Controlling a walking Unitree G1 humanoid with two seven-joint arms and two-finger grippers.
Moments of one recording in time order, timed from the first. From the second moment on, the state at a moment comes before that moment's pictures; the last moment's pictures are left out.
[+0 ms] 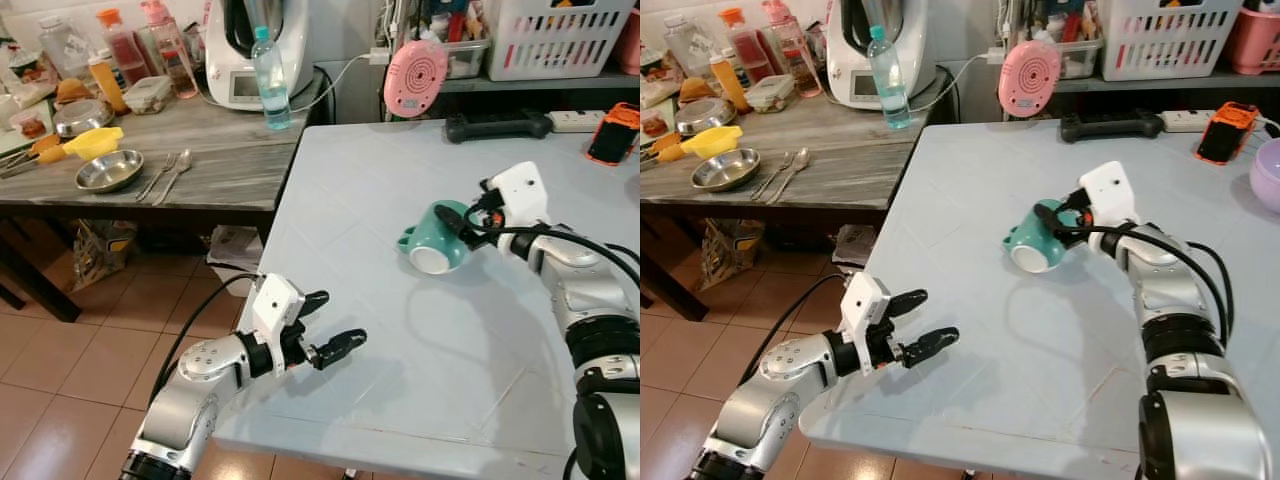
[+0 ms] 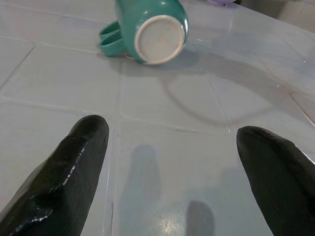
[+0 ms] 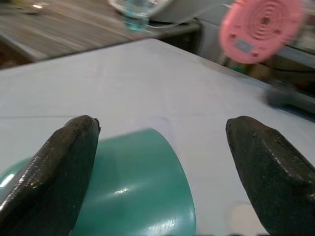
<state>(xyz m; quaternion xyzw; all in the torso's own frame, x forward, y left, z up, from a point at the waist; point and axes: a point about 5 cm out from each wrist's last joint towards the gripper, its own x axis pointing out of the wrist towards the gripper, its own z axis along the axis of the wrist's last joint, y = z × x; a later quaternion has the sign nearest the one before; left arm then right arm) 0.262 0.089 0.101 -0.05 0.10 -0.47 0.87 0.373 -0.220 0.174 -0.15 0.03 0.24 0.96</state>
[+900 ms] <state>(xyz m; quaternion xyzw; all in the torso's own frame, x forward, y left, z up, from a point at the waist) 0.262 0.092 0.105 -0.05 0.09 -0.47 0.88 0.312 -0.181 0.148 -0.08 0.05 0.37 0.93</state>
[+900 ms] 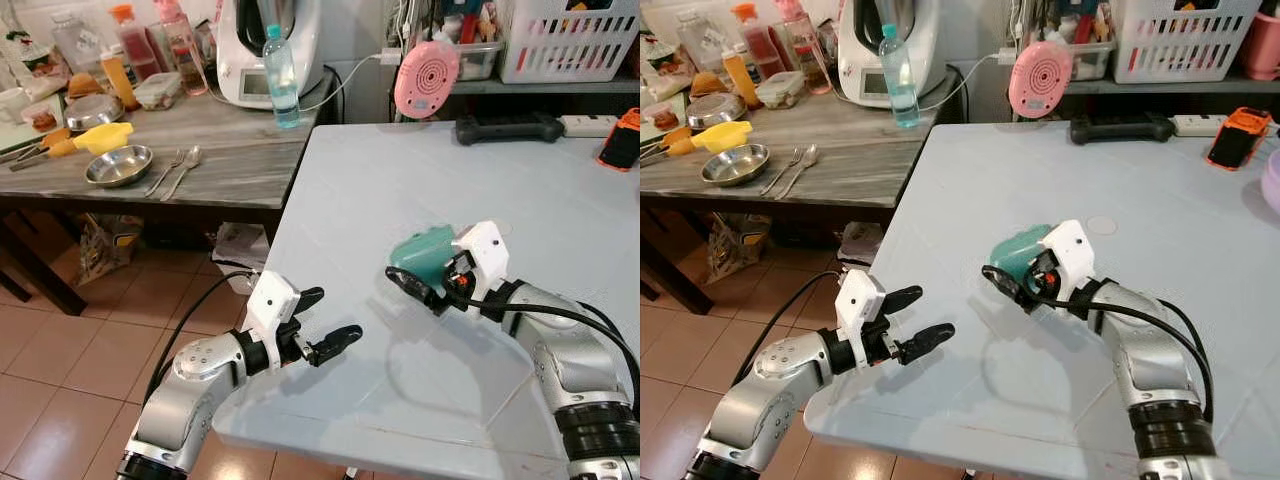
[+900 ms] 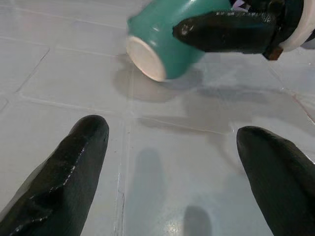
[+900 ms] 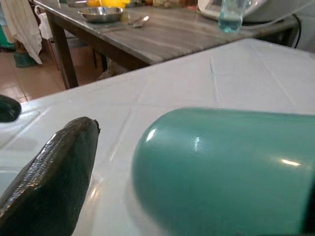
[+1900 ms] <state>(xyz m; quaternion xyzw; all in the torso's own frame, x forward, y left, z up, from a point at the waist) 0.264 0.080 0.105 -0.06 0.09 -0.48 0.87 0.322 -0.195 0.177 -0.29 0.03 0.37 0.88</state>
